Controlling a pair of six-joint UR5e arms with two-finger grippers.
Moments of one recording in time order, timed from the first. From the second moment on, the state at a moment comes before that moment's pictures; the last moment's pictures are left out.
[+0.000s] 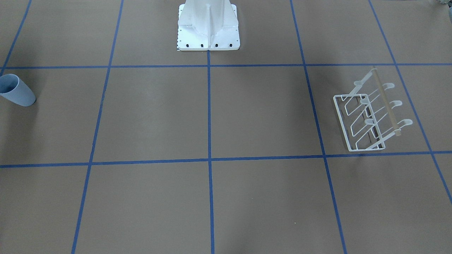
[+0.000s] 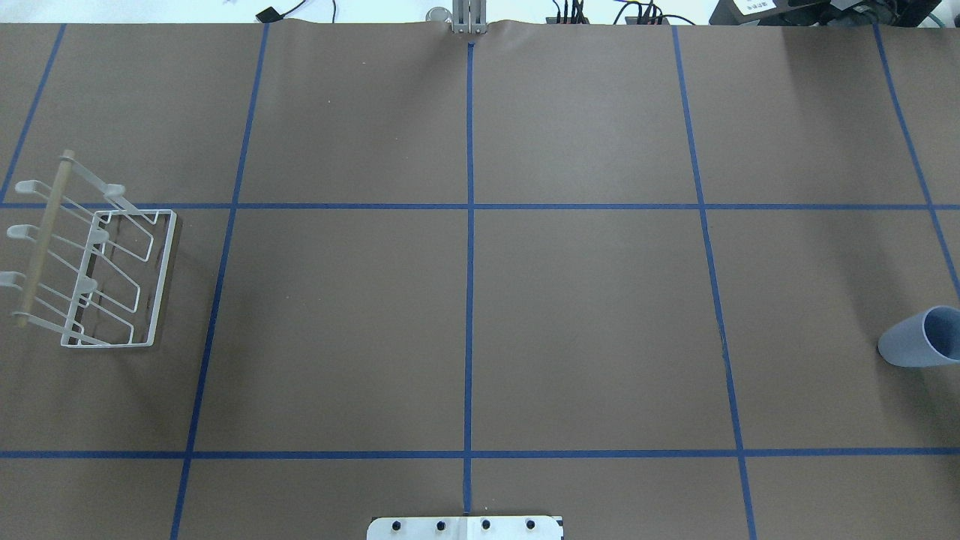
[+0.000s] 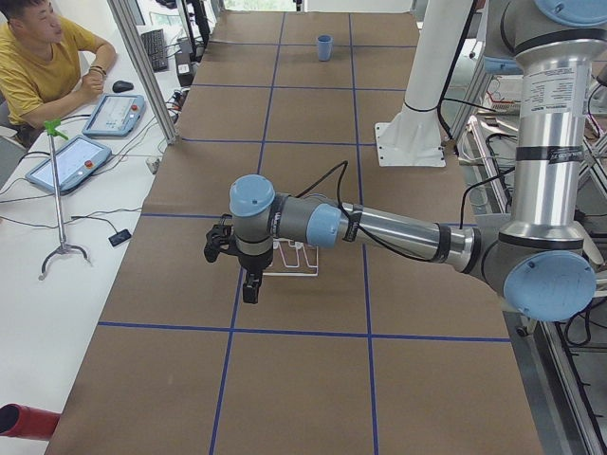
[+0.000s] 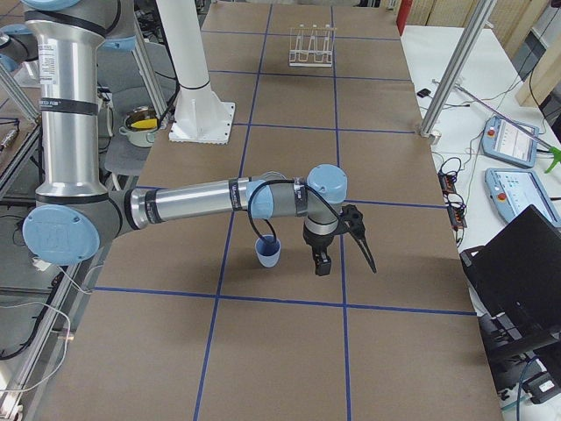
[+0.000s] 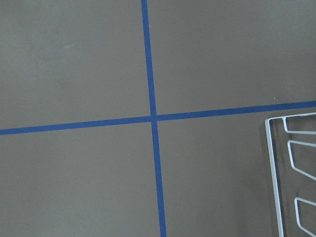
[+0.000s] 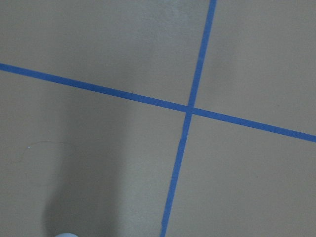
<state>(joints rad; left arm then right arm) -1.48 -1.55 -1.79 -1.57 -2.27 -0.10 1.45 -1.64 1.82 -1.62 2.32 -0.11</state>
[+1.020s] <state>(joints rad) -1.48 -1.55 -1.79 -1.57 -2.27 -0.10 1.18 -1.91 1.84 -1.13 2.29 0.23</state>
